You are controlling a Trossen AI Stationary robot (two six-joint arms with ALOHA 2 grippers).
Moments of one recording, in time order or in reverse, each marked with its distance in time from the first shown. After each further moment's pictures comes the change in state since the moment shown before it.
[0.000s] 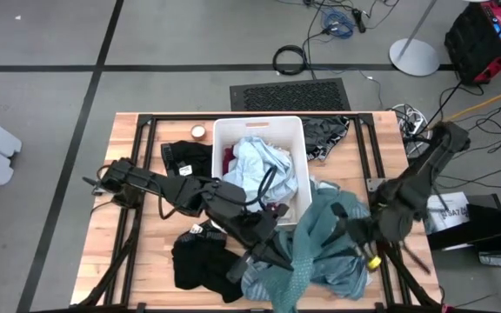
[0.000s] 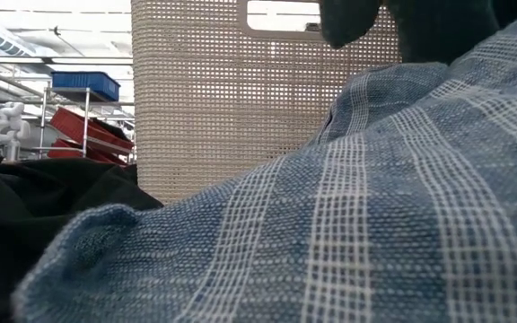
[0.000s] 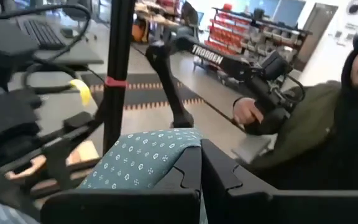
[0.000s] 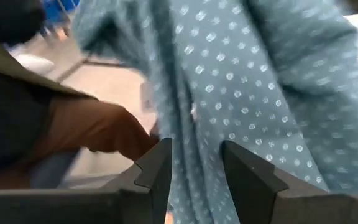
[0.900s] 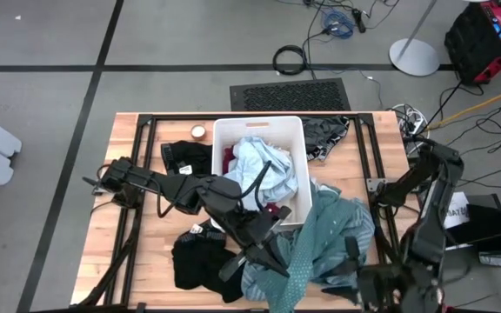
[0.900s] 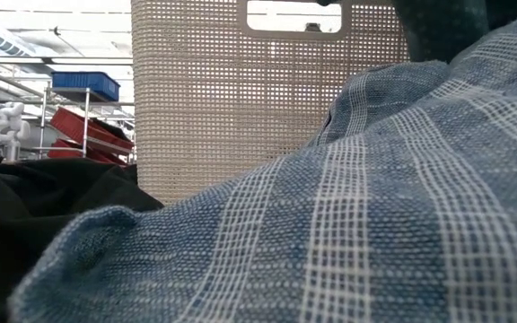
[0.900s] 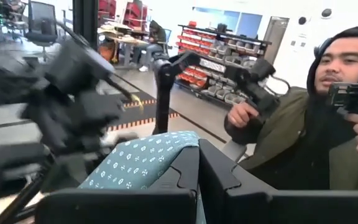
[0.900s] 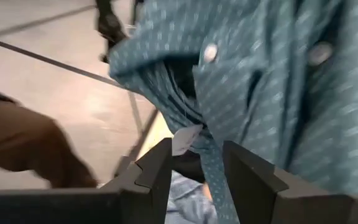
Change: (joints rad) left arm 0.008 -0.002 0.000 0.099 0.123 0.036; right arm 0.277 0.458 0.465 -0.125 0.578 -0.128
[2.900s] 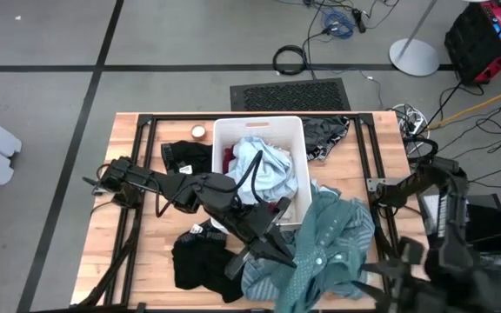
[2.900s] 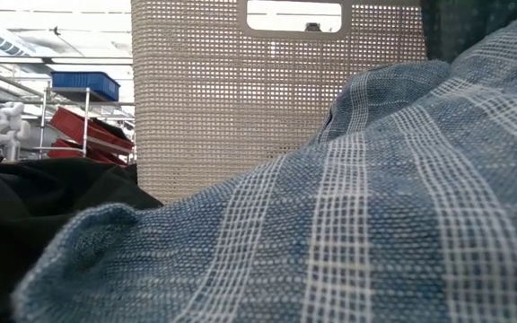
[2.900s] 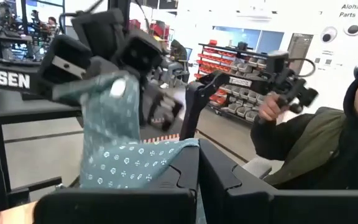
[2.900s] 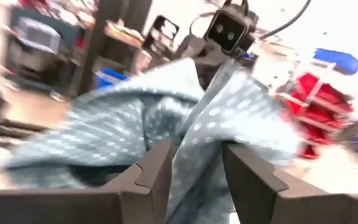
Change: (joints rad) left arm 0.003 -0.006 0.000 0.063 -0.104 -0.008; right arm 0.171 0.133 0.219 0.886 0.645 -0.985
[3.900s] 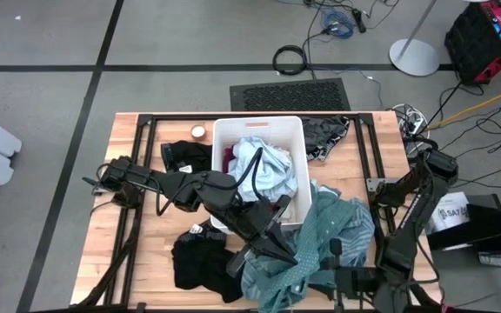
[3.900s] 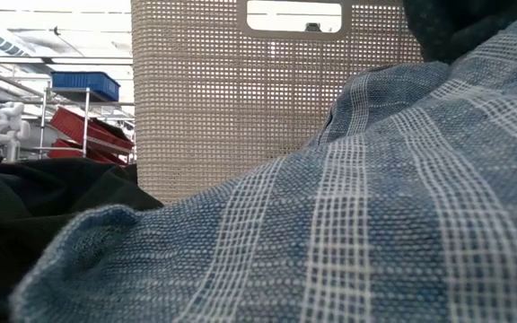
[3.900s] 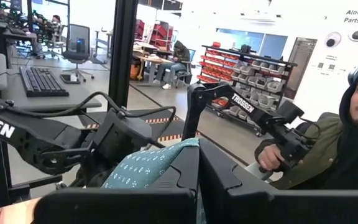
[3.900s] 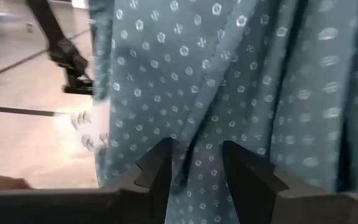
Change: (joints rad) left arm 0.010 0.000 0.000 0.003 -0.008 -0.025; right arm -0.224 -0.051 -0.419 -0.457 -0.539 1.050
